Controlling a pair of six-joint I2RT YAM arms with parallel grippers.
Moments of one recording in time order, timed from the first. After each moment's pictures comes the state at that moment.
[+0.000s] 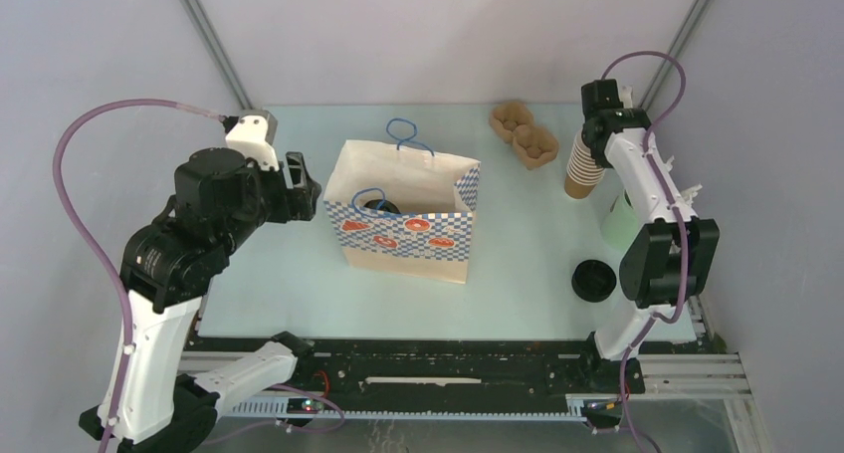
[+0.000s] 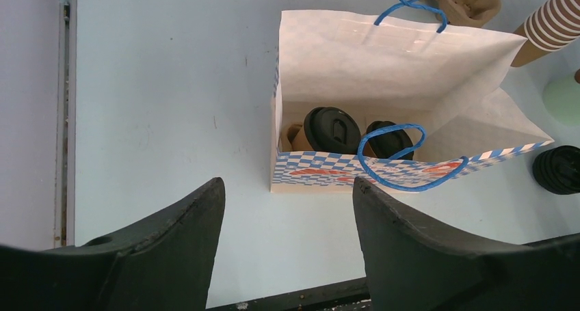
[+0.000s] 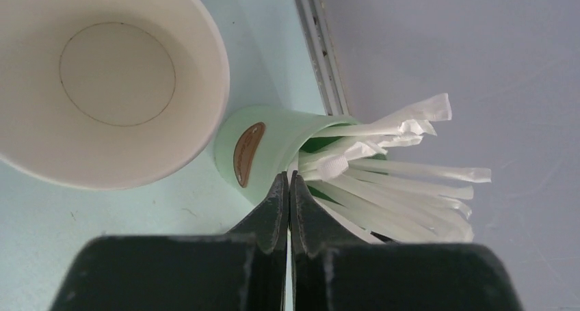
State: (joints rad) left arm -0.49 0.97 1.68 -1.16 -0.25 -0.23; right arm 0.06 1.74 1.66 -0.95 0.66 0.06
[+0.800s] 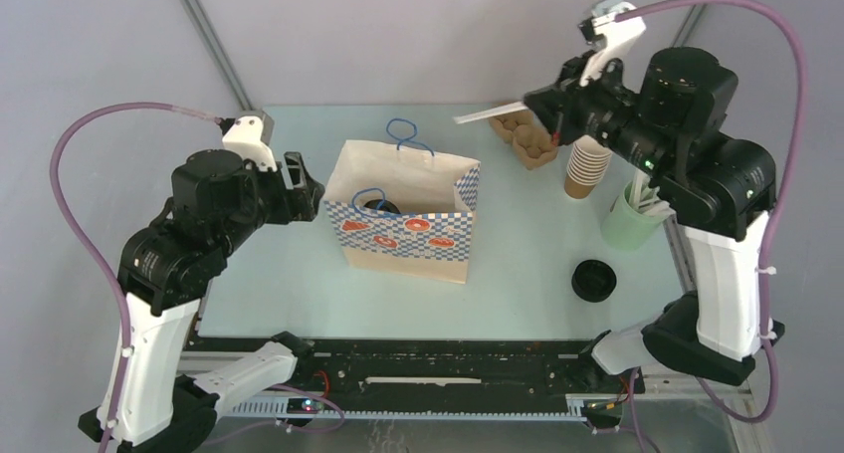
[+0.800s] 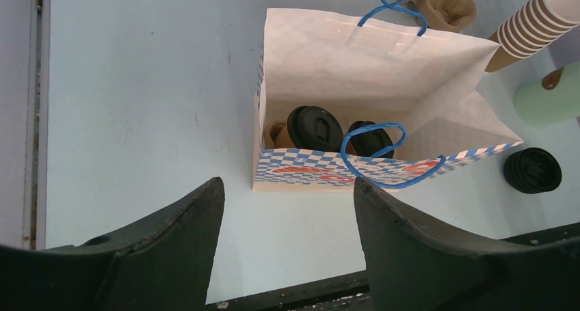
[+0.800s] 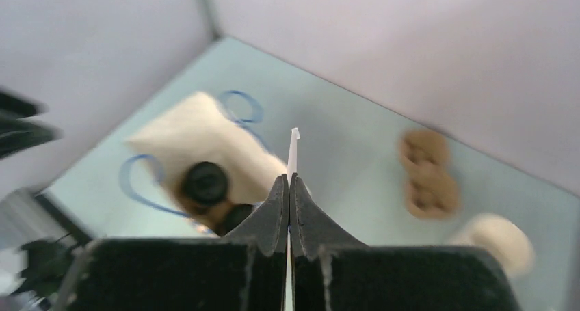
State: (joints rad) left arm -0.49 0.96 1.69 -1.16 -0.22 -0.28; right arm 0.64 1.43 2.37 -1.11 0.12 0.03
